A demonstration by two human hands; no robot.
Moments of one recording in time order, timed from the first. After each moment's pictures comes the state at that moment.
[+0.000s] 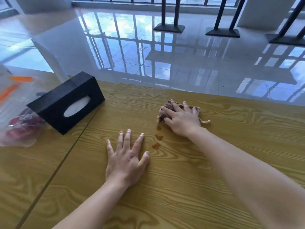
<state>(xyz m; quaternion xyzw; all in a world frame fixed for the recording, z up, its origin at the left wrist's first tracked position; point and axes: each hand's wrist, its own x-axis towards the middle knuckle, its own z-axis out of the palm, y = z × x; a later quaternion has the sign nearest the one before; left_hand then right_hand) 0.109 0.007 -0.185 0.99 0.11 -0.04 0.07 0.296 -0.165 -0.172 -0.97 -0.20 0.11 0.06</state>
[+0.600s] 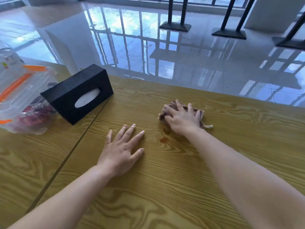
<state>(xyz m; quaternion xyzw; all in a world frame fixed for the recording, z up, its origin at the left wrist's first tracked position) 0.097 0.056 -0.177 0.99 0.04 -0.08 0.07 0.268 -0.138 -0.170 -0.97 -0.16 0.14 0.09</state>
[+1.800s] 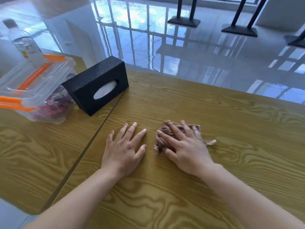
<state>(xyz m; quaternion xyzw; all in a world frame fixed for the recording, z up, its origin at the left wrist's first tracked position) 0.061 0.084 -0.180 0.99 0.08 -0.03 0.07 0.147 -0.131 -0.177 -0.94 -0.33 0.06 0.04</state>
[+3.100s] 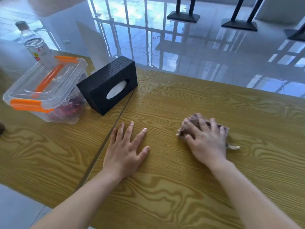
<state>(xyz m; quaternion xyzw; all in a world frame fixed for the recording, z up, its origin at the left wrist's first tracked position) 0.038 0.124 -0.185 1.00 0.07 -0.03 0.05 0.149 -0.128 -0.174 -0.99 -0.13 0.07 0.03</state>
